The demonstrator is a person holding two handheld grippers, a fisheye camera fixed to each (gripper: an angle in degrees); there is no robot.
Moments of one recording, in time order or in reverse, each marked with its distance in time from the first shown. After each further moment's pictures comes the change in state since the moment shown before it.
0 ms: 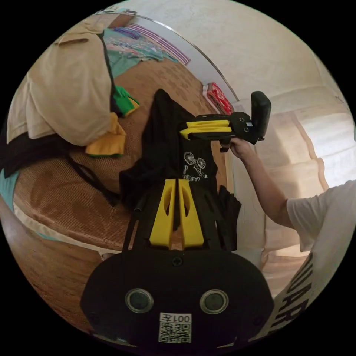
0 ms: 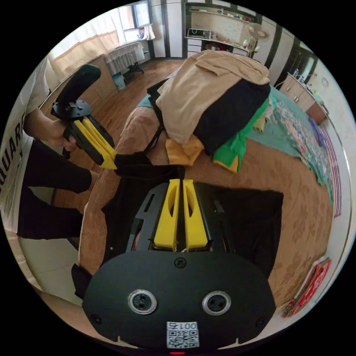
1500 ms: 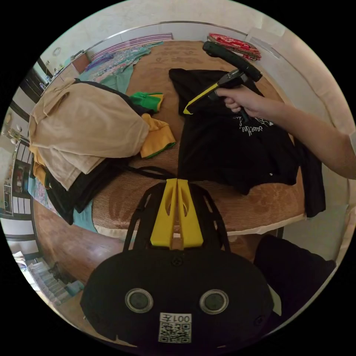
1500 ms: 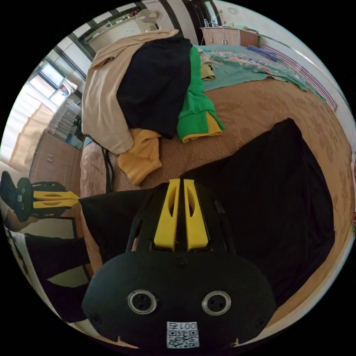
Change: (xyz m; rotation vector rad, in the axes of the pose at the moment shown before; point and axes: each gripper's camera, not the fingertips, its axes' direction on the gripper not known) left arm 0.226 -0.022 -0.045 -0.194 -0.693 0.351; right arm 0.066 0.142 0.150 0.092 -0.057 0.589
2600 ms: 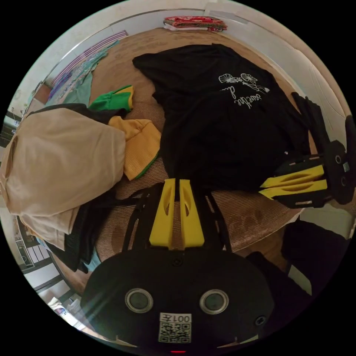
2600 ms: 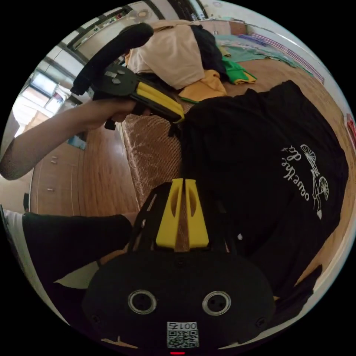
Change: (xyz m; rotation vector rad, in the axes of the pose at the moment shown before) left arm 0.023 -0.030 -0.006 -0.089 -0.004 0.295; right arm -0.120 0.175 0.164 -0.016 -0.031 0.152
